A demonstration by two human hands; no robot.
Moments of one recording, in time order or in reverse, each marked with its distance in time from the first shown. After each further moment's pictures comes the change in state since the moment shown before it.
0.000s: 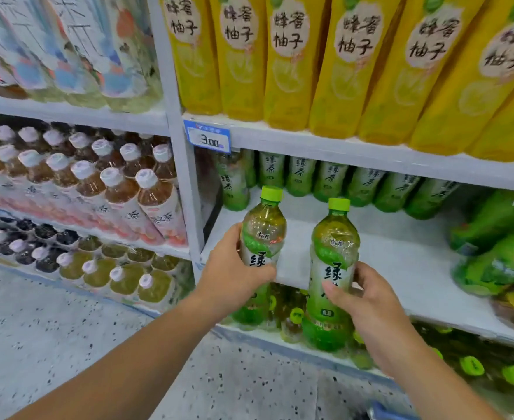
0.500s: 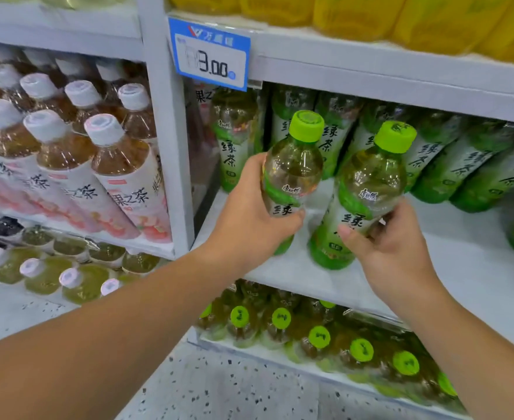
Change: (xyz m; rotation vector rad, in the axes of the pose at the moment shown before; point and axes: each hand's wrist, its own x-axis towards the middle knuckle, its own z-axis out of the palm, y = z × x) left_hand 0.107 -0.049 0.012 -0.085 0.002 0.358; right_hand 0.115 0.019 0.031 -0.122 0.078 -0.499
